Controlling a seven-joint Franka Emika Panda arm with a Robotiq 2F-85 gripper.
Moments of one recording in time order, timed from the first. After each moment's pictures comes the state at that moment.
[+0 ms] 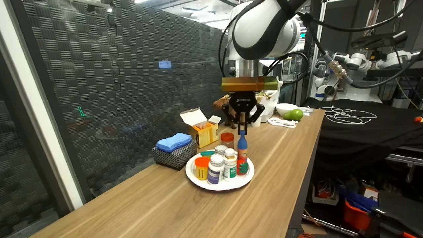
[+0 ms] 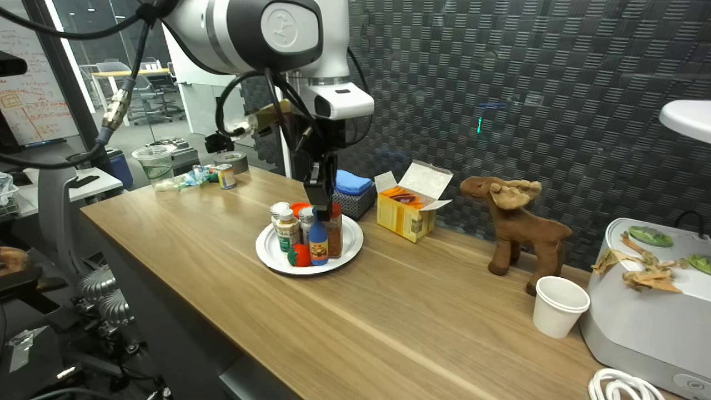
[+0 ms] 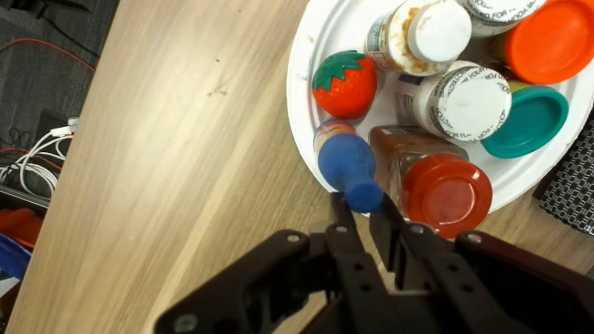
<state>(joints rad) 0.05 0.24 -0.05 -2.04 -0.01 2.27 0.93</state>
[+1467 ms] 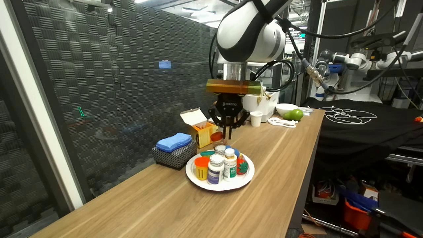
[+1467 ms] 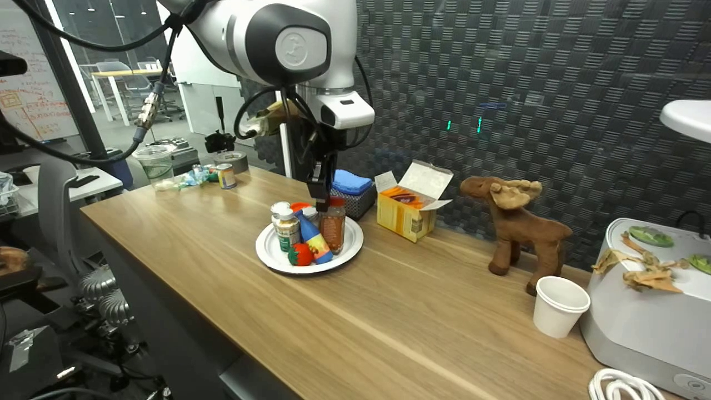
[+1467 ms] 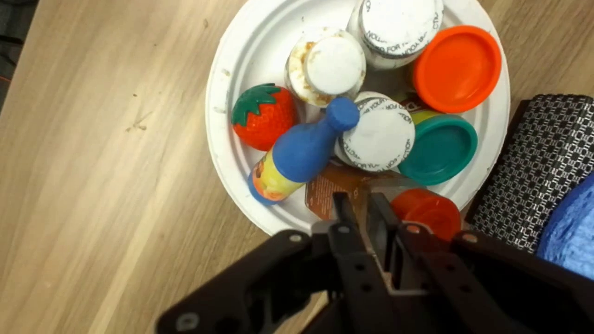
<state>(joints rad) 0.04 0.33 -0.02 -1.94 0.12 2.28 0.89</state>
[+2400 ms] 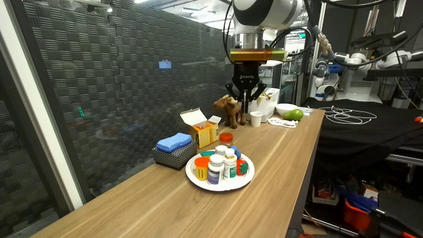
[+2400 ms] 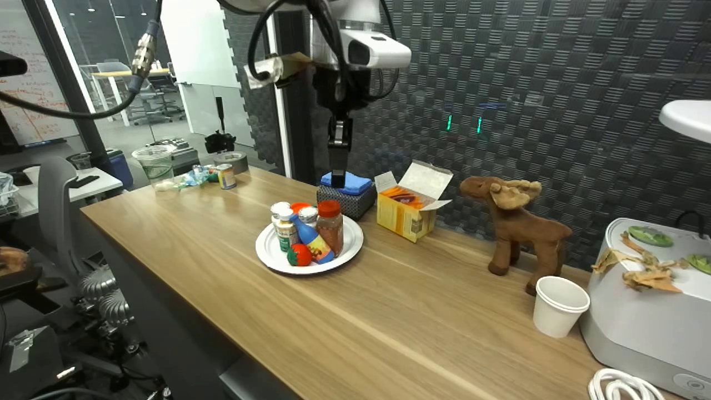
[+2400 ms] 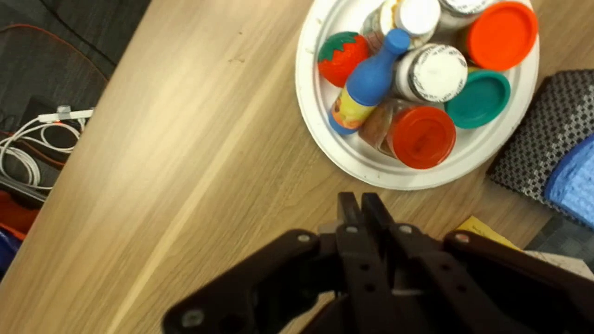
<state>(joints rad) 0.00 0.21 -0.08 -1.89 0.07 2.06 0.70</state>
